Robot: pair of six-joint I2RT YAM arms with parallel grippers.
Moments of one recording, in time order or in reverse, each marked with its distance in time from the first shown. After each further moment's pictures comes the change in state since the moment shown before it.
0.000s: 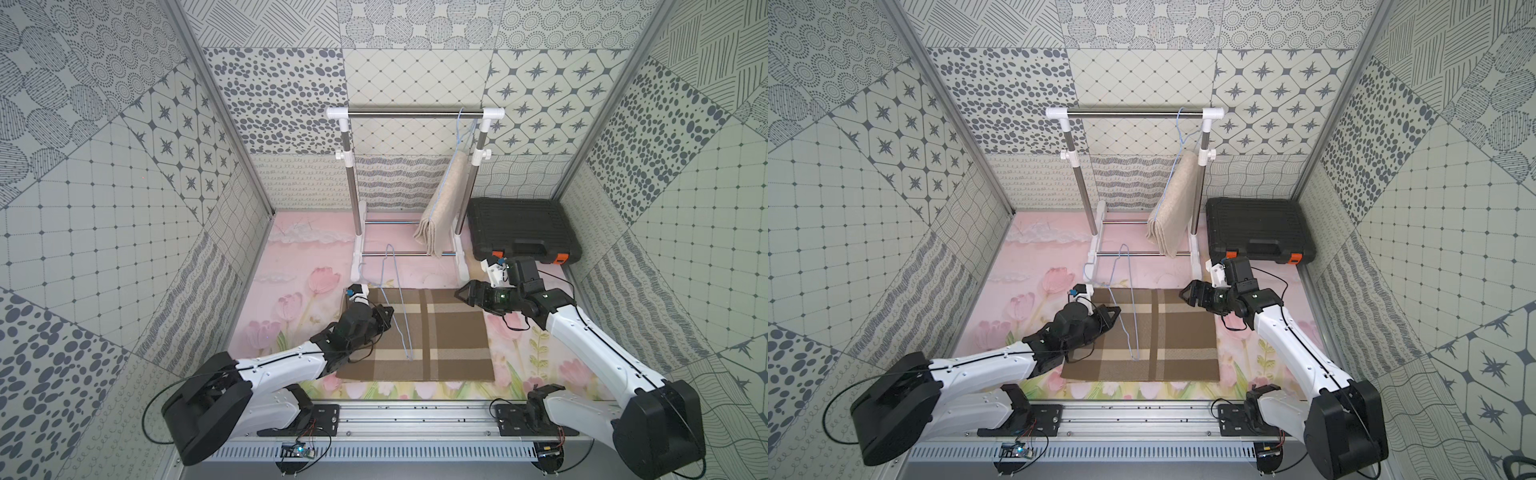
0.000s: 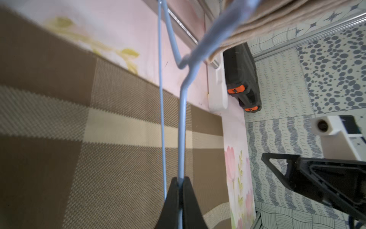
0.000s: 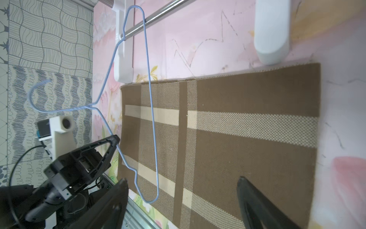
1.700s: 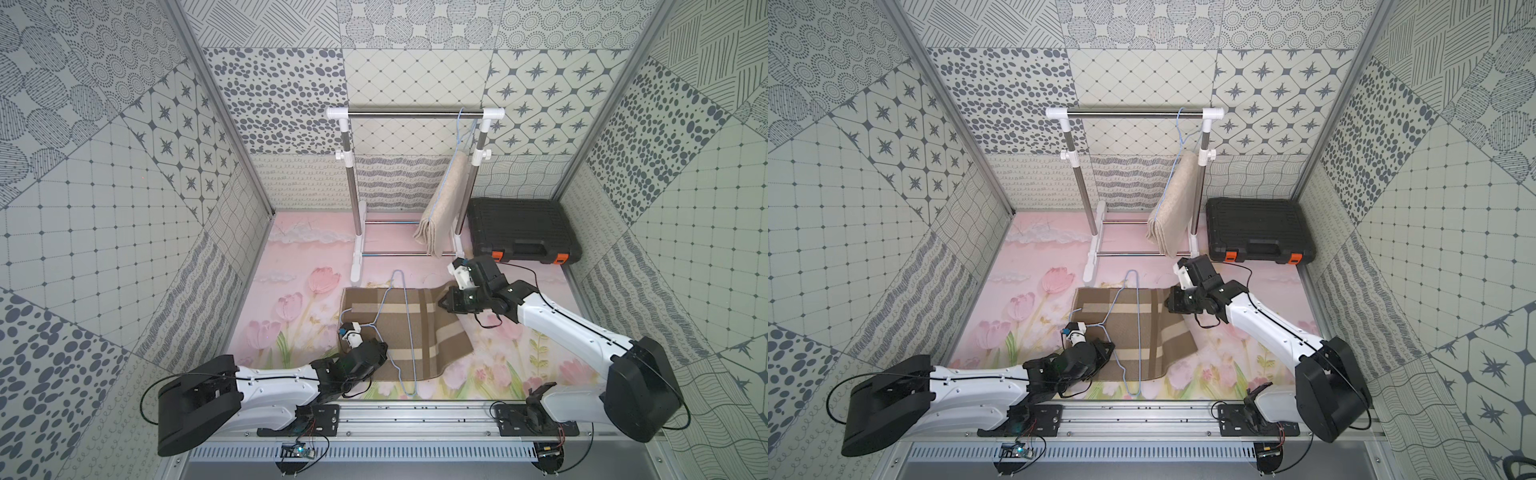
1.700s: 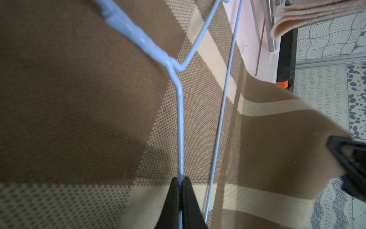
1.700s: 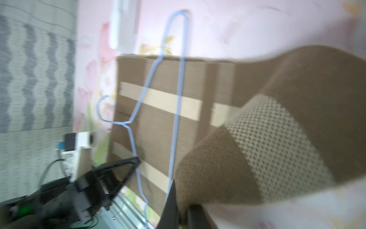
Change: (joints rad) left arm -0.275 -0.124 -0.138 -0.184 -0.264 -0.417; right arm 0.323 0.270 0.222 0.073 0.093 0.018
